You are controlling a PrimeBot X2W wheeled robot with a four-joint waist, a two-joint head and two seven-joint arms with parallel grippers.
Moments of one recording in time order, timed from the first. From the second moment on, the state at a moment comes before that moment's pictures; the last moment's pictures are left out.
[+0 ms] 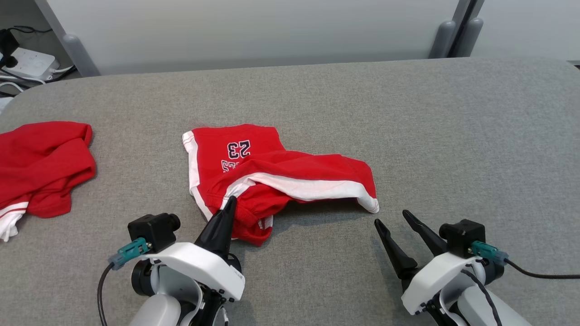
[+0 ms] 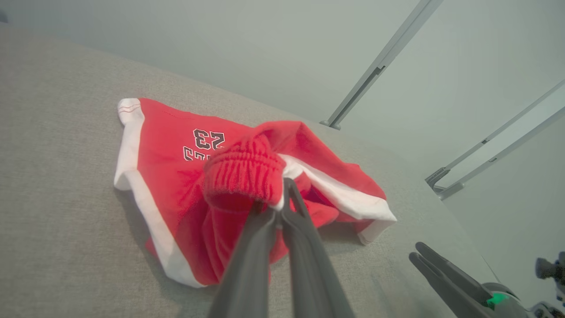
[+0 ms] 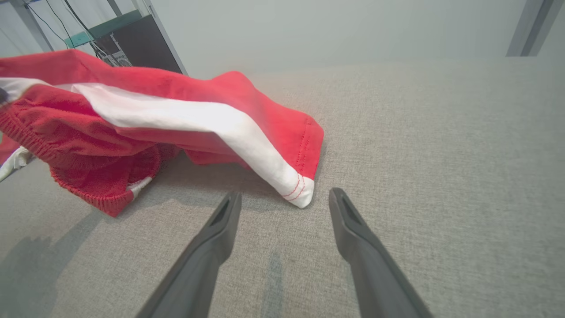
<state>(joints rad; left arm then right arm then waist) -0.17 0.14 -0.40 0.10 -0.76 0.14 0.01 -0.35 -0.20 0.58 0.55 0.58 0.12 -0.25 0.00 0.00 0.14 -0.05</state>
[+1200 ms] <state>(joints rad) -0.21 0.35 -0.44 -0.07 -0.71 -0.06 0.00 -0.59 -0.29 0.49 0.61 0.48 0.13 -0.25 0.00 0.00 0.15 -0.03</state>
